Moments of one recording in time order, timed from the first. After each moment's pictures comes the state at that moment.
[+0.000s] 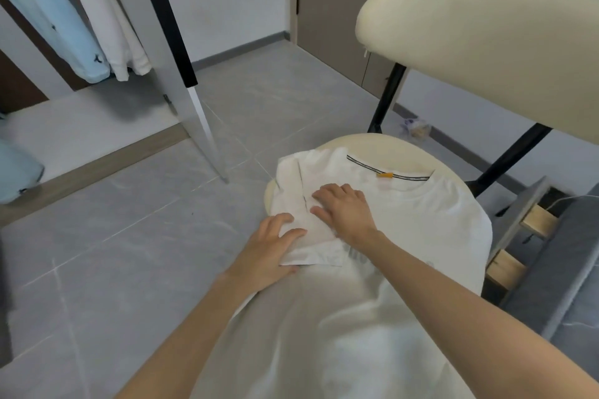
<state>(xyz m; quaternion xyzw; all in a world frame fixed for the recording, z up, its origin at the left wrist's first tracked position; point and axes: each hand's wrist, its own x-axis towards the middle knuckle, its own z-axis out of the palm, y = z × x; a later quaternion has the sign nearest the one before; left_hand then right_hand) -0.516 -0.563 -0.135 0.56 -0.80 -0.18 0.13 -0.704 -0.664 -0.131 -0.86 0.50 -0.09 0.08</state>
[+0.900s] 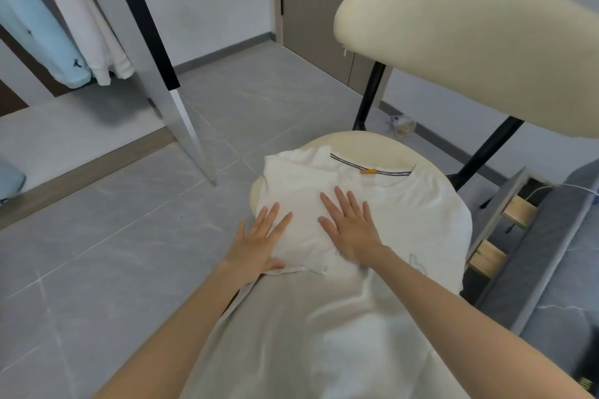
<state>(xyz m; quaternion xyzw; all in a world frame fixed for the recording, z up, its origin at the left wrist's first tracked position) -0.530 -0.573 -0.125 0.60 -0.77 -0.19 -0.12 -0.748 -0.636 -0.147 -0.80 0.57 0.04 0.18</state>
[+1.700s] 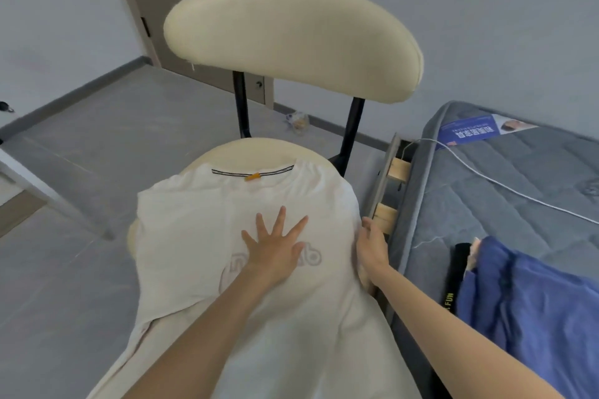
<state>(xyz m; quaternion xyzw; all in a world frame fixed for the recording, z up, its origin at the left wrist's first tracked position) -0.740 -0.601 -0.116 0.54 -0.80 -0.22 -0.12 -0.936 -0.569 -0.162 -0.31 0.80 -0.37 0.35</state>
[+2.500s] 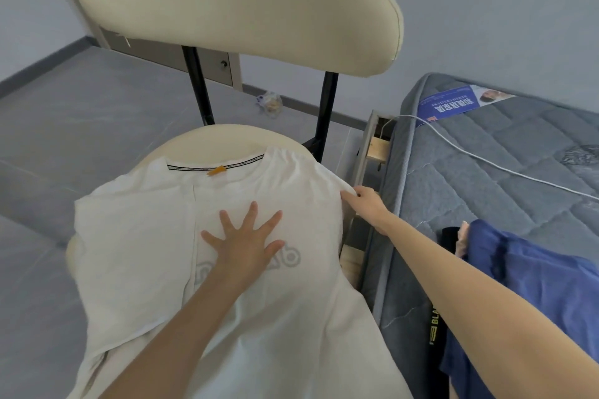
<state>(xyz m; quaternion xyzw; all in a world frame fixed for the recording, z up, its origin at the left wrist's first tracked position) -0.749 -0.620 -0.131 0.55 -0.80 -0.18 -0.16 -1.005 -0.626 -0.158 -0.41 0.80 -0.24 0.38</state>
